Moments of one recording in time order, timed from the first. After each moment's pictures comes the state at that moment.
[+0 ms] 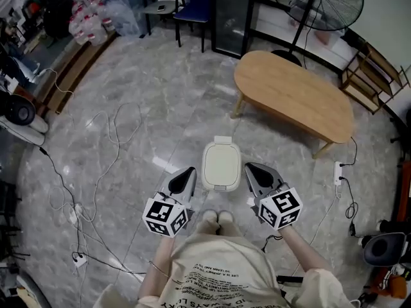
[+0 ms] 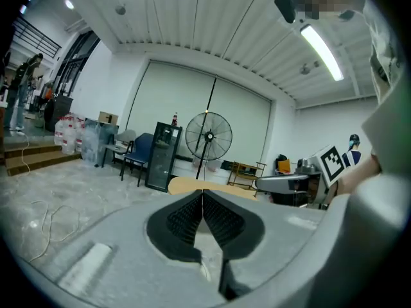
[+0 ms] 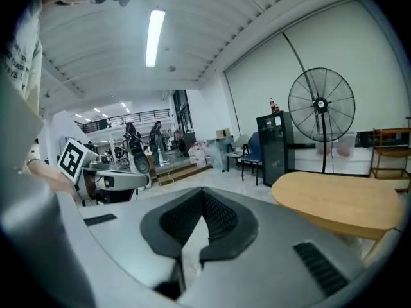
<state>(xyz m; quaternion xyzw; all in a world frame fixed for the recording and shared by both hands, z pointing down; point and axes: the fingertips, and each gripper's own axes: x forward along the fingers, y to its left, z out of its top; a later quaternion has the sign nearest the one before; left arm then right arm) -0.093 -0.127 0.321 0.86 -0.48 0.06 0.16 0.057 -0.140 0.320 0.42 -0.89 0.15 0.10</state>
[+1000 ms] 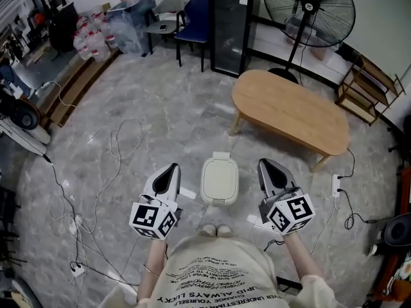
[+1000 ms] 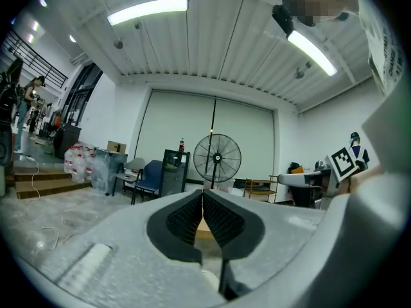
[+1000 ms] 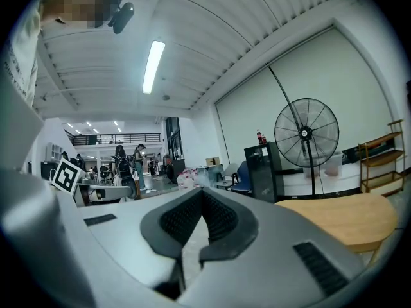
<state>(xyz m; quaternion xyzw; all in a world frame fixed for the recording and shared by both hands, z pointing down) -0.125 -0.143 0.237 0.84 -0.53 0.00 0.07 0.102 -0.155 0.227 0.48 -0.87 0.09 -0.01</state>
